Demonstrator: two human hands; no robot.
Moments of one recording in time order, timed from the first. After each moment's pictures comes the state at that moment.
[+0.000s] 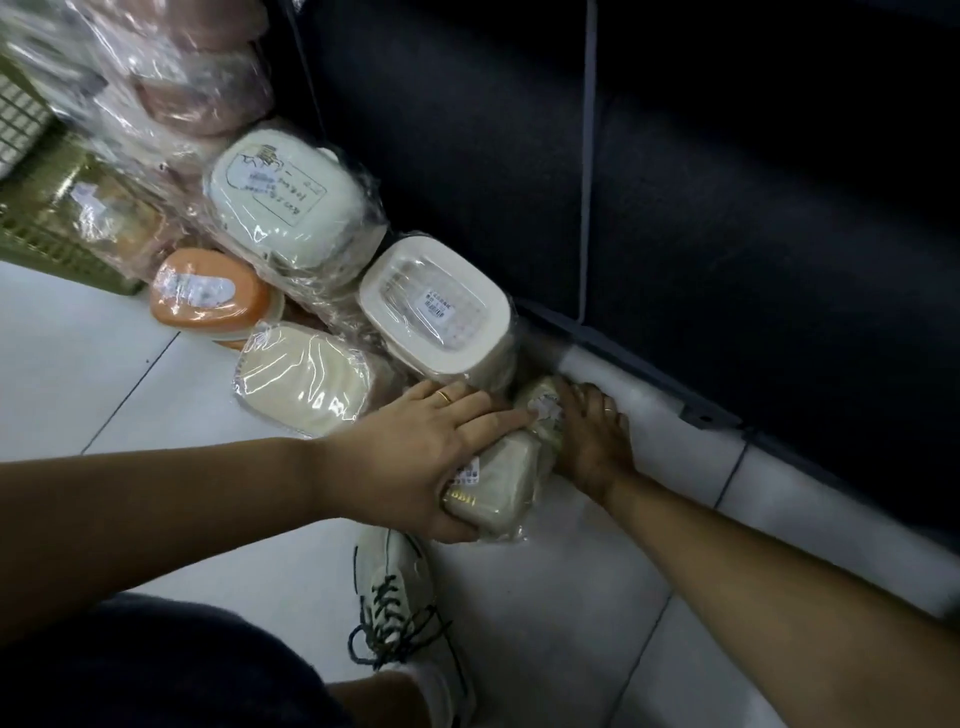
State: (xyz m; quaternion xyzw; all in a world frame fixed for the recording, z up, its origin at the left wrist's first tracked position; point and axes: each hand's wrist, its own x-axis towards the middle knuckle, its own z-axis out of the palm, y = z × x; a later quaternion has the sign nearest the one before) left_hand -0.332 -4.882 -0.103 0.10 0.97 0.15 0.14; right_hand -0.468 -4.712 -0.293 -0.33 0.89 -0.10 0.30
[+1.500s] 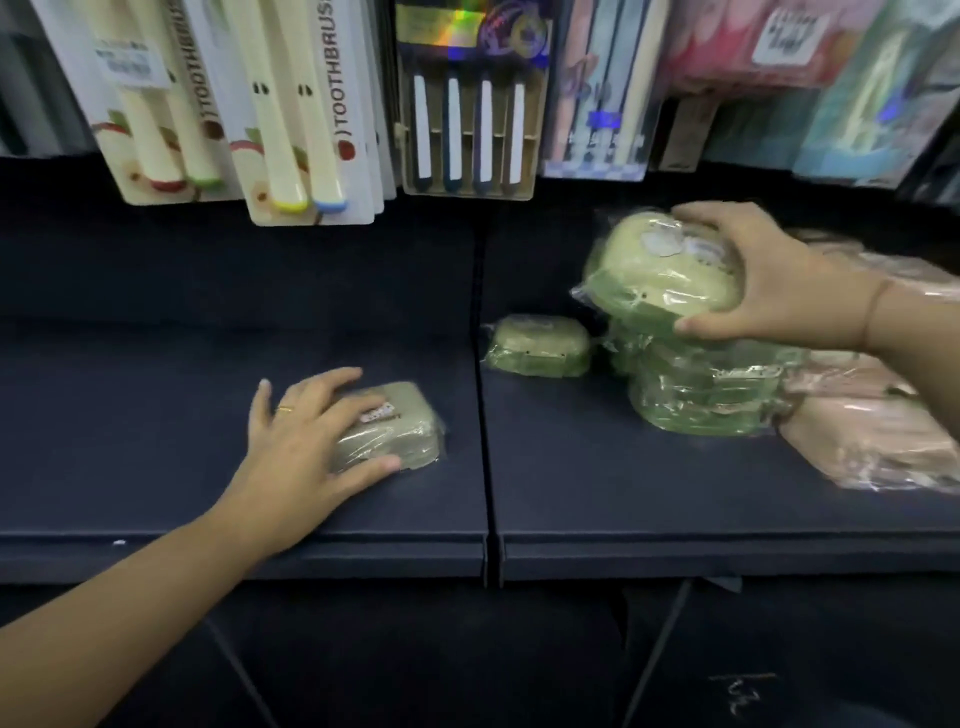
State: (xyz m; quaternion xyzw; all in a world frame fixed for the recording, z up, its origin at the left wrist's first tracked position) left_hand -0.617 -4.845 0.084 0.10 0.95 0.19 -0.24; right_hand -0.700 -4.463 0.251 -0.24 0.95 -0.18 -0.13
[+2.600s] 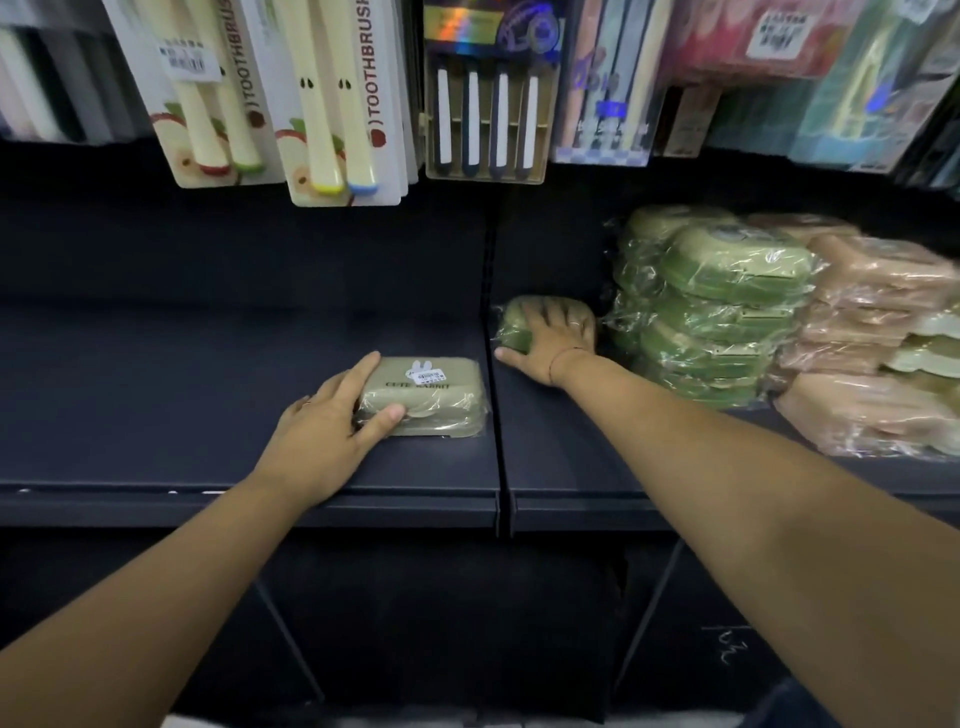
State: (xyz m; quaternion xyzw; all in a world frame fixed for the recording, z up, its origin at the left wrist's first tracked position) left_hand -0.607 -4.838 0.087 -0.03 0.96 0.27 -0.10; right_hand -0.779 -4.604 0.113 -0.10 0.99 -0.06 -0.01
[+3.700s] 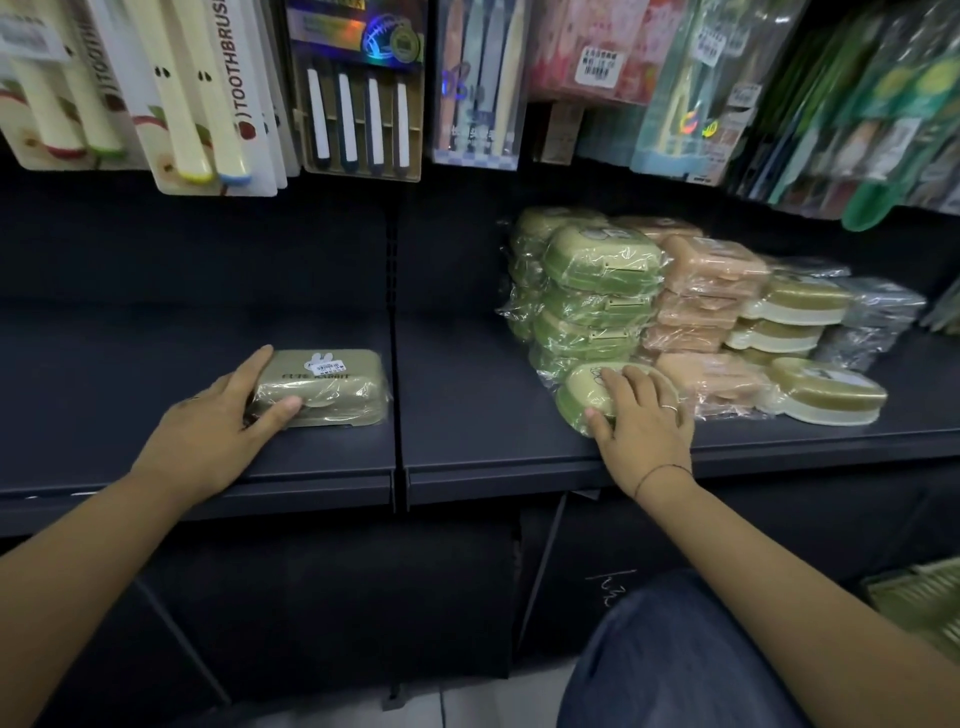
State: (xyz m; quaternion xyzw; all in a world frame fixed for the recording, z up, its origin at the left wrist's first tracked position) left_hand -0.603 -4.834 0.087 -0.04 0.97 0.23 -0.09; right_hand -0.620 -4.434 0.089 0.05 0.98 -0.07 -0.16
